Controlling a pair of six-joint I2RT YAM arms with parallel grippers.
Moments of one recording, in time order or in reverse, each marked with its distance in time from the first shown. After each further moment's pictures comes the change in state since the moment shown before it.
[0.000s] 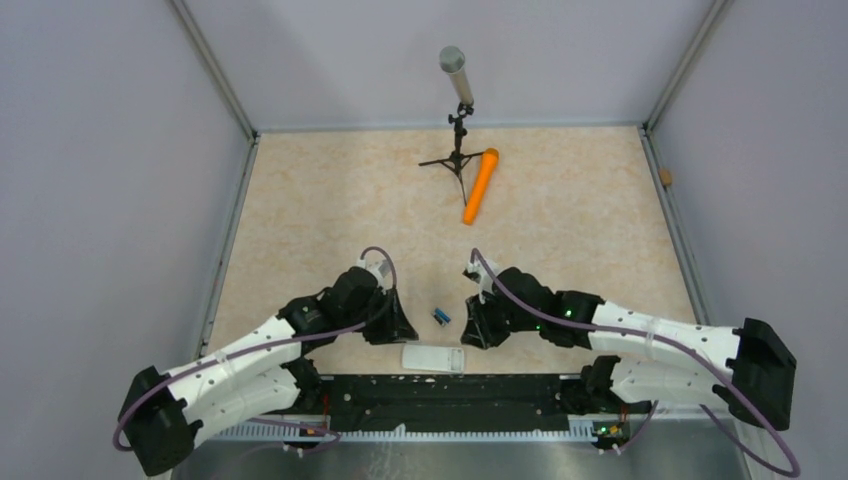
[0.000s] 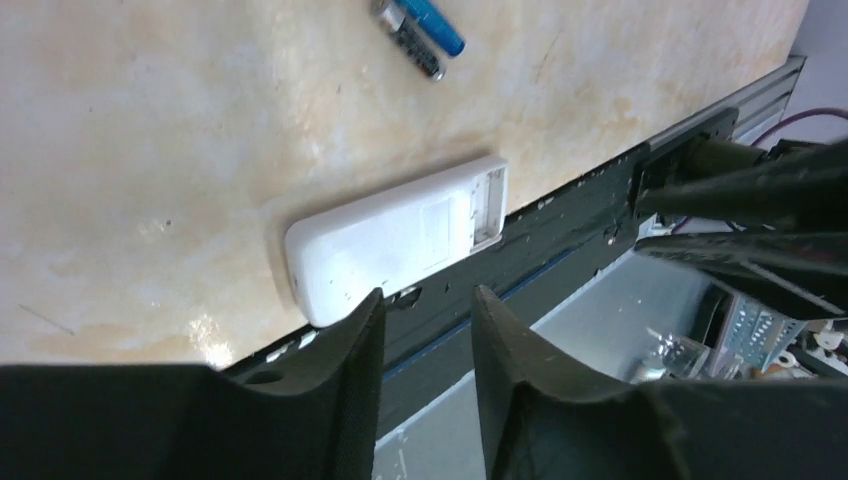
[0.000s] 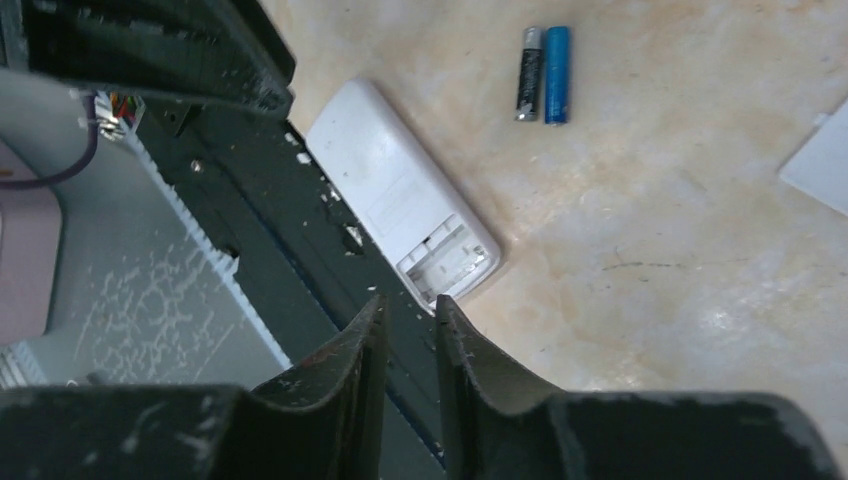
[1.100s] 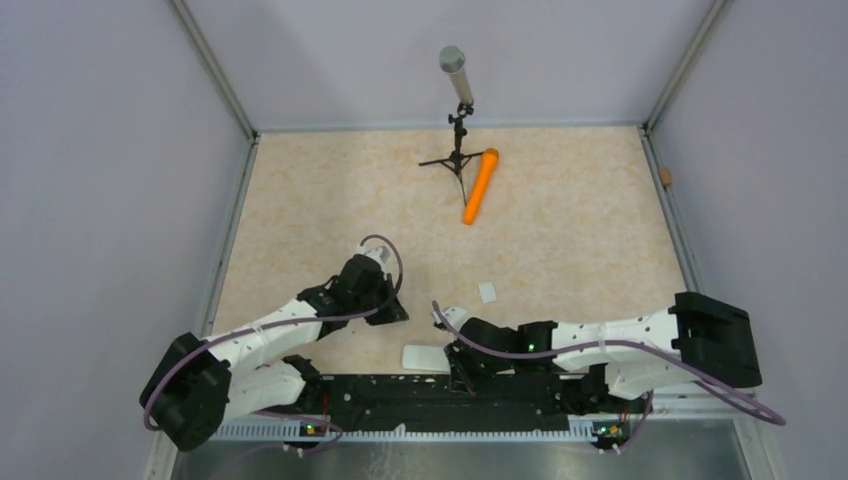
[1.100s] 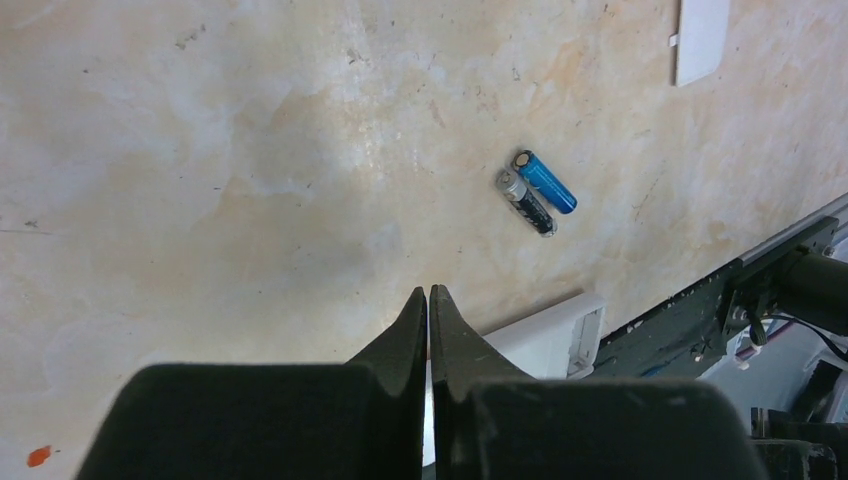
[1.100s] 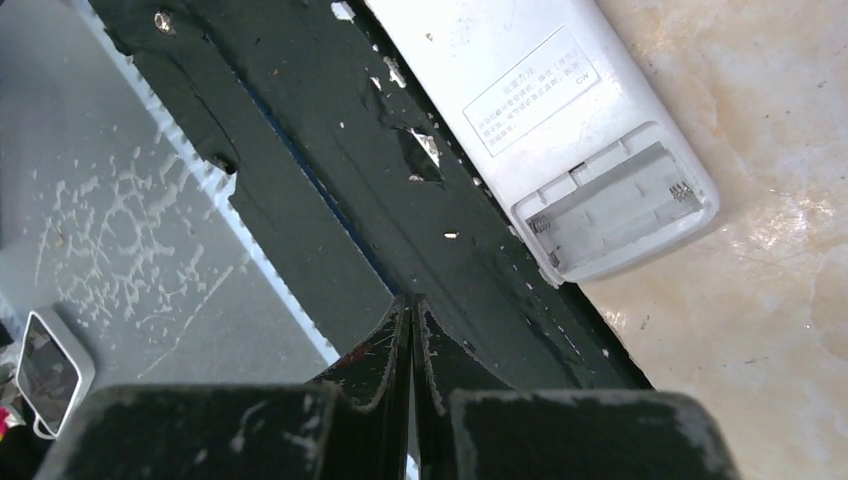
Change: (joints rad) left arm 0.140 0.245 -0.003 0.232 -0.098 0.191; right arm 0.349 0.230 -0.054 0.165 0.076 0.192
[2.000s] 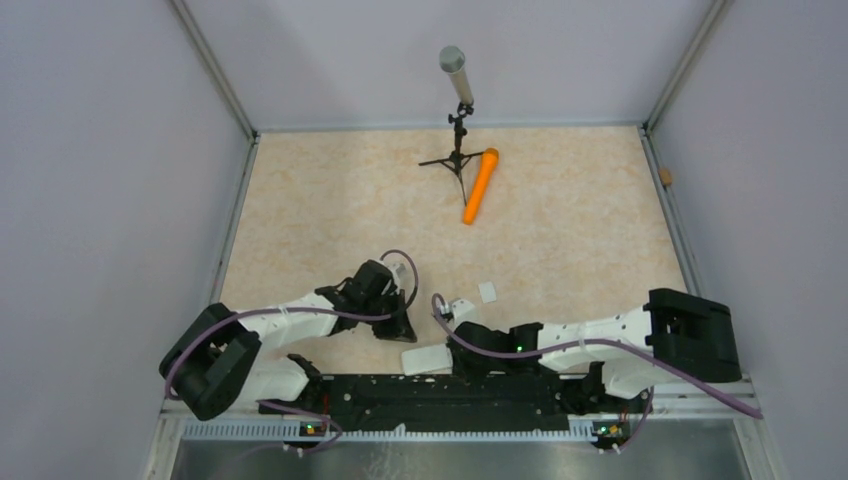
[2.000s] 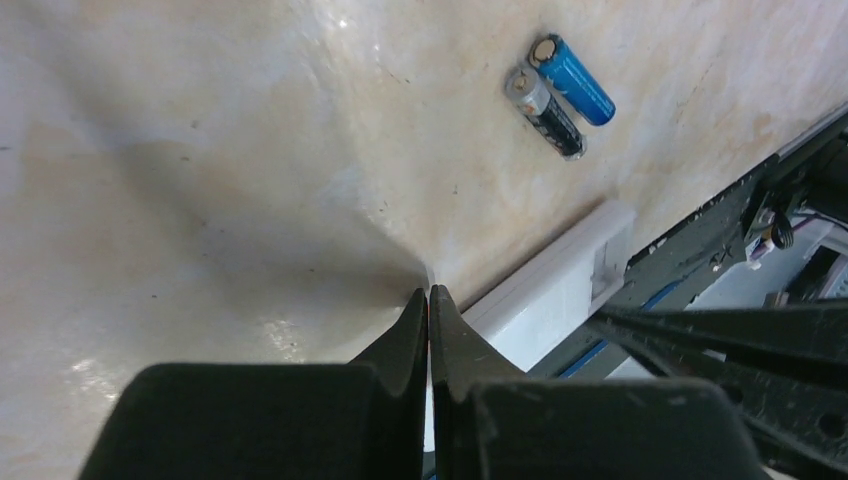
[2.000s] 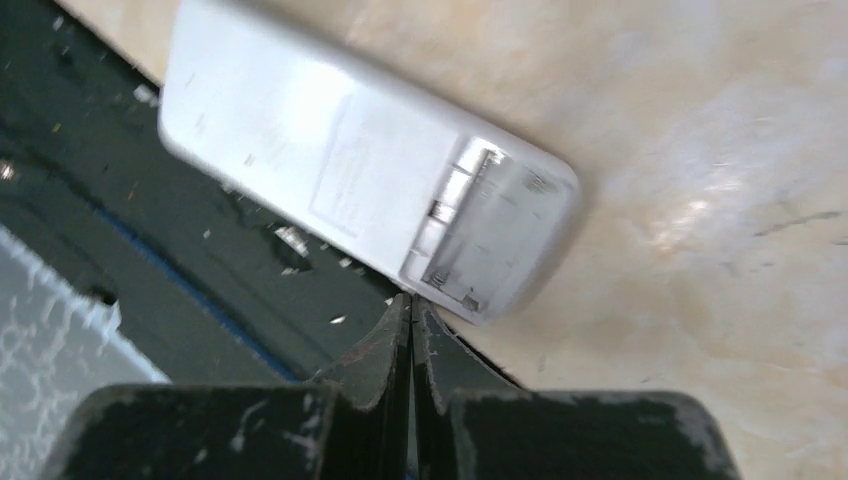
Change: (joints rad) left arm -0.019 0.177 -0.028 0.072 0.197 0.027; right arm 0.008 0.117 0.002 0.030 0.217 0.108
